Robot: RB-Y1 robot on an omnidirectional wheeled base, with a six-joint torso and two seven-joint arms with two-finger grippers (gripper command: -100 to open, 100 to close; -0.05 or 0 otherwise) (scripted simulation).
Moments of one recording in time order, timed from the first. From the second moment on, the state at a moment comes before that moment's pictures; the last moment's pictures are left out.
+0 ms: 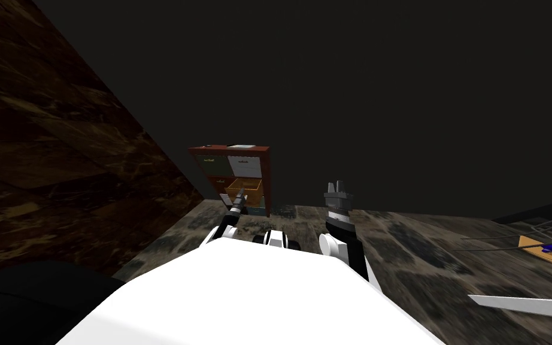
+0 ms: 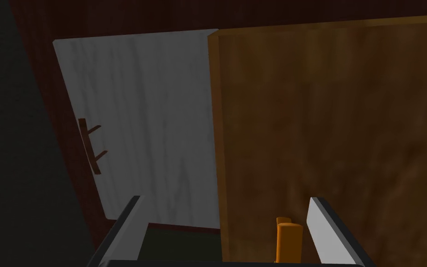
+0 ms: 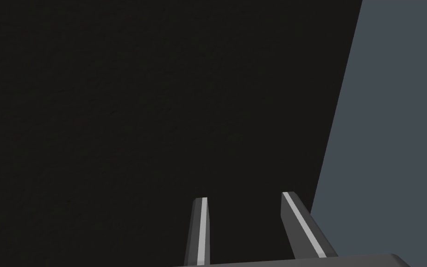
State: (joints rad) left arm 0.38 0.15 0.00 -1.75 0.03 -0.32 0.09; right arm 0.46 -0.01 0.02 -2.22 -0.12 -0.46 -0.04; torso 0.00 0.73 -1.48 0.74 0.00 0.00
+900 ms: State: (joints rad) left arm 0.43 0.18 0.00 -1.87 0.05 -0.21 0.11; right arm 0.46 -0.01 0.02 -2.22 -0.12 -0.46 -0.04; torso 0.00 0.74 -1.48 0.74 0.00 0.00
